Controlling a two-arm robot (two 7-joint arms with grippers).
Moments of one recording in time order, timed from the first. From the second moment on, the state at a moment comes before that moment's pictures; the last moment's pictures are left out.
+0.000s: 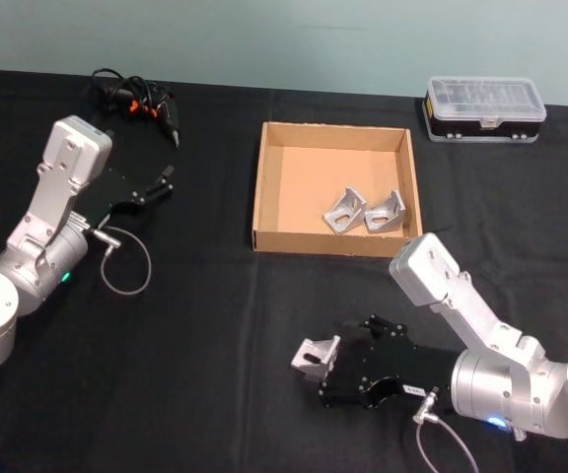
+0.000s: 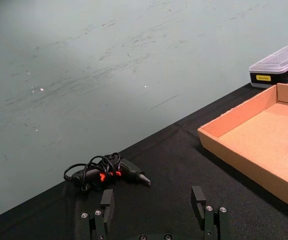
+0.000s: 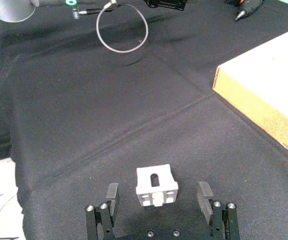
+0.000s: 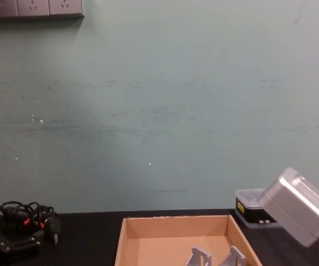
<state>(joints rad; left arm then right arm) -0.20 0.60 0.45 -1.41 -0.25 -0.12 0.03 0.12 0.58 -0.58 -1.77 0.27 0.44 0.51</state>
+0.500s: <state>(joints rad) -0.20 0.60 0.45 -1.41 -0.25 -0.12 0.03 0.13 0.58 -0.58 -1.77 0.27 0.44 0.51</state>
